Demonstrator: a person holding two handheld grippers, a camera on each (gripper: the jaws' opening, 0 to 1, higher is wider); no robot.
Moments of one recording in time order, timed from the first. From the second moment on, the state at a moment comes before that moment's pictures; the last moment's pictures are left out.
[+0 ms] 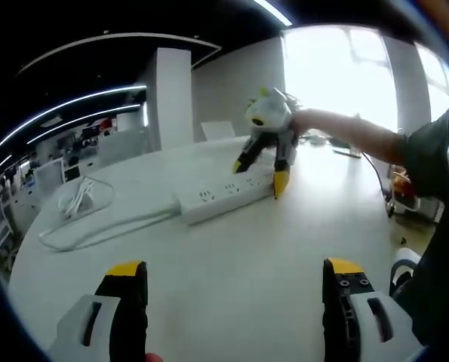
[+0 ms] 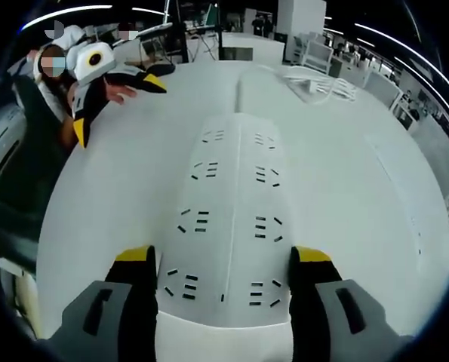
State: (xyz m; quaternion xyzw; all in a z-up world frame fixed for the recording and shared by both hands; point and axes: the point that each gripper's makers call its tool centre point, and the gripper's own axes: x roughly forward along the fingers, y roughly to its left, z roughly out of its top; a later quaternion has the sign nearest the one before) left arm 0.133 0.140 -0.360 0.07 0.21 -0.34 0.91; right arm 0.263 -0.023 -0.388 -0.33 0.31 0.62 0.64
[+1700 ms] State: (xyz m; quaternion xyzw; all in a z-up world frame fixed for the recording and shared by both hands) left arm 0.136 0.137 -0.362 0.07 0.22 -0.34 0.91; right arm 0.273 -0.030 -0.387 -0.36 0.30 0.66 0.58
